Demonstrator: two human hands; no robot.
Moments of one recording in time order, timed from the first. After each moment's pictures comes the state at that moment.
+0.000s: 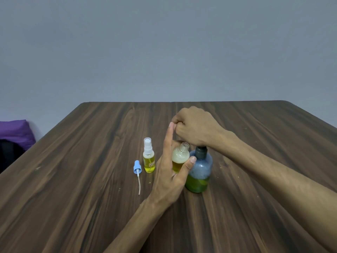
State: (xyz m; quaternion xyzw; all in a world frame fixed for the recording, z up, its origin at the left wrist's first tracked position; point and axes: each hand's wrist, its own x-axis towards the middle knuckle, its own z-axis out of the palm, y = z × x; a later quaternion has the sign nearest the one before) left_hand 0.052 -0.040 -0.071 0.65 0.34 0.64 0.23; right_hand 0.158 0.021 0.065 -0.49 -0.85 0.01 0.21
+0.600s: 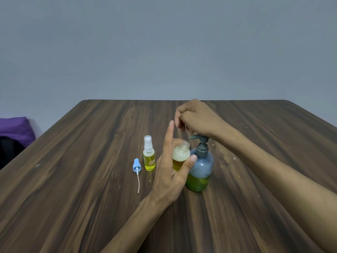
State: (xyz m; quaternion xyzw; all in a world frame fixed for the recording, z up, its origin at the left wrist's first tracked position) left_hand 0.053 -0.038 -0.072 0.65 0.34 0.64 0.21; right_hand 0.164 0.022 0.078 -0.48 -0.80 0.23 0.28
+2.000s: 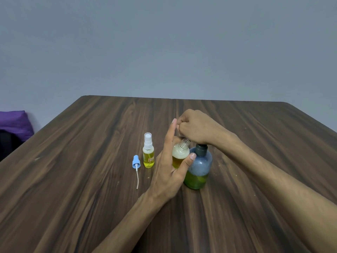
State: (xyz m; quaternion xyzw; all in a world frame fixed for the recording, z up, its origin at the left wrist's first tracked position) left_hand 0.051 -0.040 -0.069 0.65 0.33 0.63 0.25; right_hand 0.160 0.026 0.058 -0.51 -0.82 0.15 0.19
